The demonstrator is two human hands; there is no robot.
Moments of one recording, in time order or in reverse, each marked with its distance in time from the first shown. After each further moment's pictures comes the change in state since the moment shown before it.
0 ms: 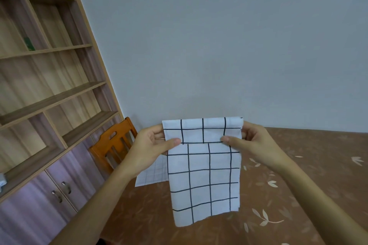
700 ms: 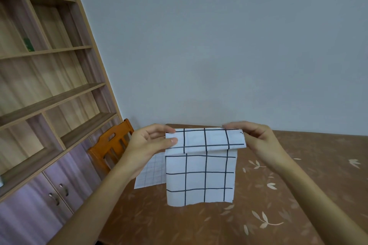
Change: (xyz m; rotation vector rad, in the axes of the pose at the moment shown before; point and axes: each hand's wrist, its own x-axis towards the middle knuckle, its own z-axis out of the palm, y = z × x) left_hand -0.002 0.005 -0.010 -0.086 0.086 -0.050; right_hand 0.004 0.004 -0.003 -0.057 0.125 -0.051
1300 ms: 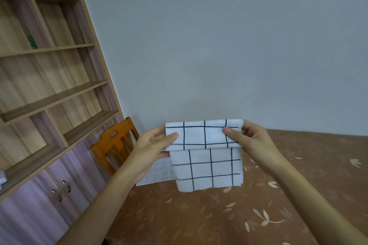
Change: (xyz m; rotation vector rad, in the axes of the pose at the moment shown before) left_hand -0.014 -0.003 0.003 -0.085 -0.033 -0.064; right_hand -0.005 -0.004 0.025 0.152 0.010 0.091
